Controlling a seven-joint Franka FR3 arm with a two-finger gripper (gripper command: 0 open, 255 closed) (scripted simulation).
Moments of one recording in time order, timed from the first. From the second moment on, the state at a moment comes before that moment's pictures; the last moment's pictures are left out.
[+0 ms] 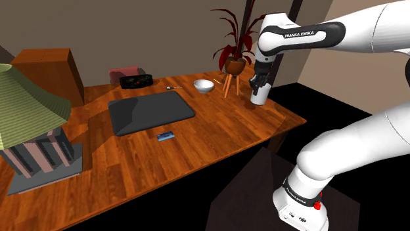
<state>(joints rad) -0.21 -0.50 -0.16 -2.34 -0.15 1.84 -0.10</state>
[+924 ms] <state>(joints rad) -0.09 -0.37 0.06 -2.23 -0.05 1.83 0.20</state>
